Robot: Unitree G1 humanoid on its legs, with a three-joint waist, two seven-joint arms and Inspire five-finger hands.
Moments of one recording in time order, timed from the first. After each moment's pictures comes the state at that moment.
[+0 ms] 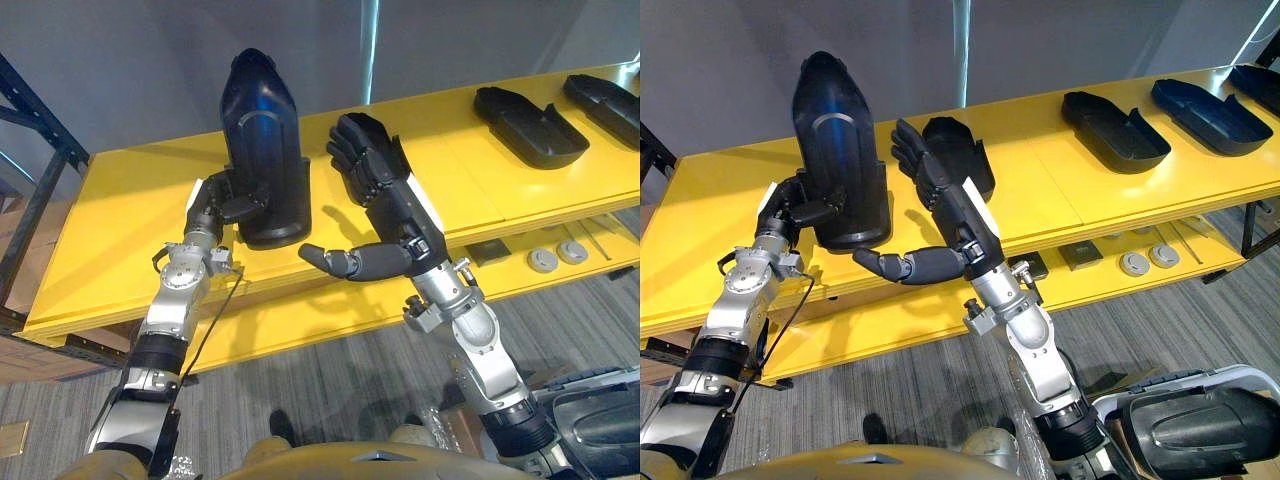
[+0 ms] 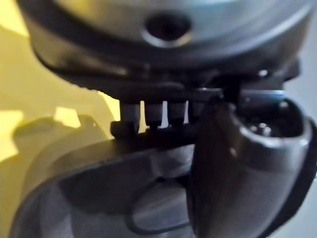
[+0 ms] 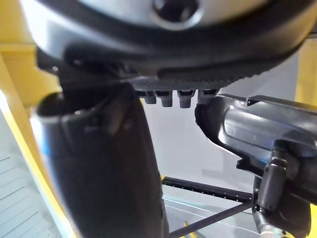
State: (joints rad) left arm -0.40 0.40 -0.03 0.40 -0.31 -0.04 0.04; right arm -0.10 -0.29 0.32 -0.22 0.28 -0.38 0.23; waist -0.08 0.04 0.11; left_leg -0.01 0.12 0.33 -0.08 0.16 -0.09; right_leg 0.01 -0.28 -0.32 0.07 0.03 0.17
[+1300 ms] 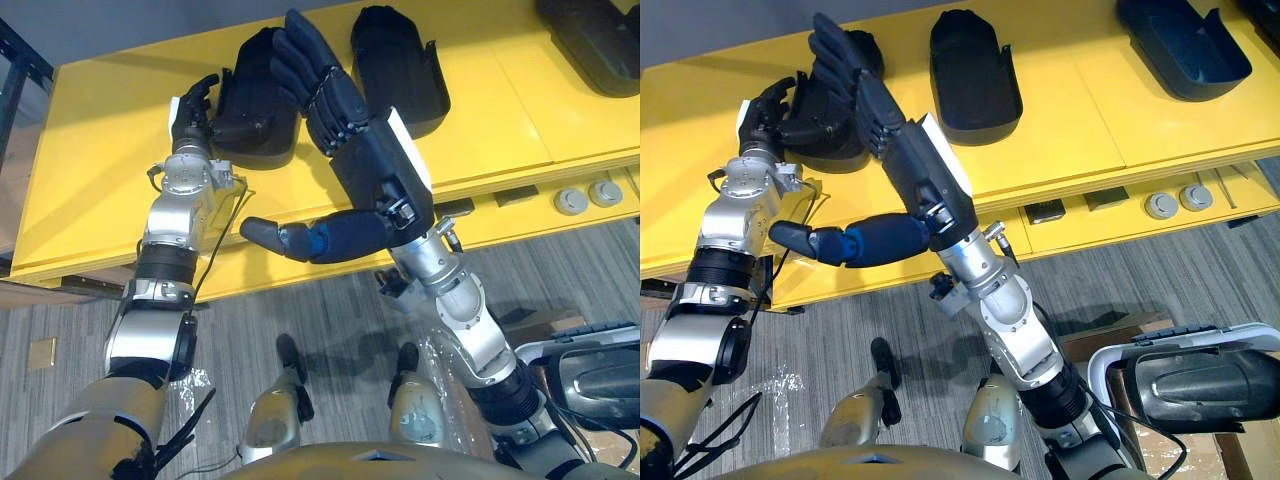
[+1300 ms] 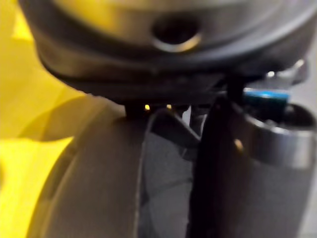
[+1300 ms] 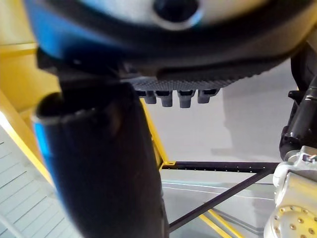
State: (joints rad) left arm -0.83 0.41 0.07 0.54 -0.22 0.33 0.26; right arm -0.28 -0.27 0.44 -0.41 0.28 -0.27 0.12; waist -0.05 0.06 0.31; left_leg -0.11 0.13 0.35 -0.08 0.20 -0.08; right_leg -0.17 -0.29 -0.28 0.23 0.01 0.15
